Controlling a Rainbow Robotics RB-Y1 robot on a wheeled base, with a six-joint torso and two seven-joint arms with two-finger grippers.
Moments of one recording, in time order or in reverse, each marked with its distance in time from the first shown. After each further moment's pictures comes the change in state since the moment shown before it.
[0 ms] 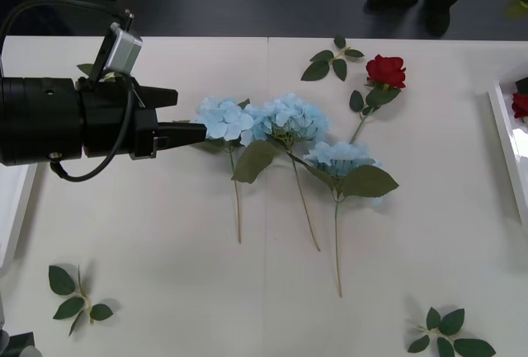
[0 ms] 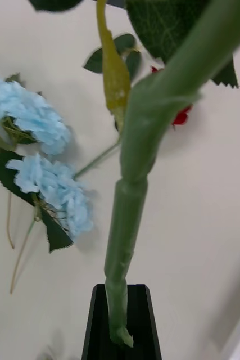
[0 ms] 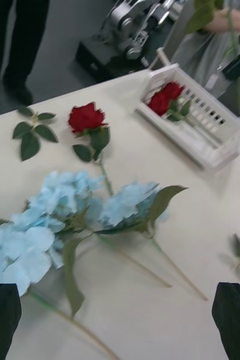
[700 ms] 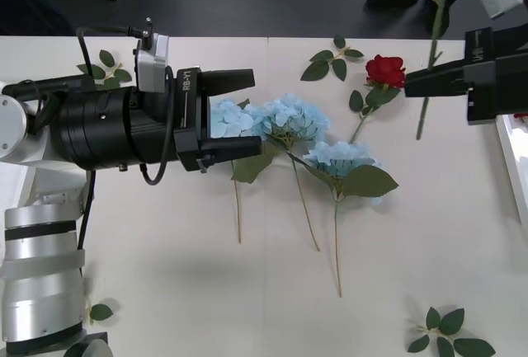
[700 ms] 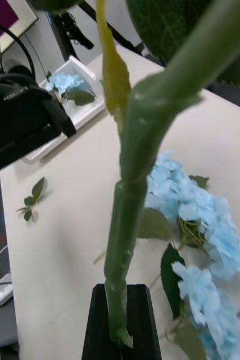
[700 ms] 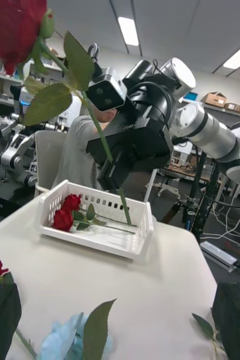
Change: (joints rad) right arm -0.021 0.168 0.099 -0.240 -0.318 -0.190 0.225; left arm -0.060 -0.224 -0.027 0.288 0.414 0.024 -0.620
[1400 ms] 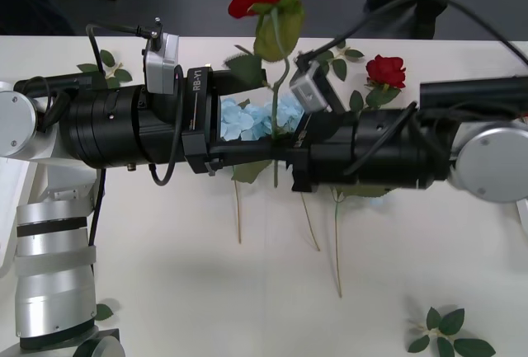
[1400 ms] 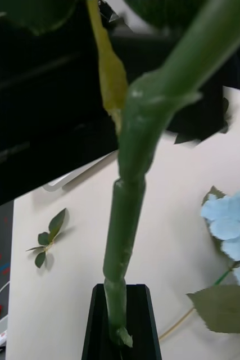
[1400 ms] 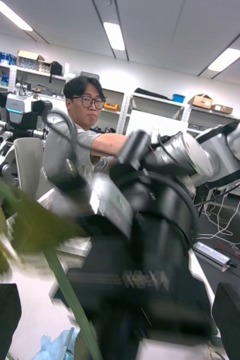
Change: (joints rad) right arm -0.198 0.020 0.781 -0.061 0.183 -0.740 0.000; left arm -0.019 -0.044 -0.001 0.002 -0.006 0.039 -0.020
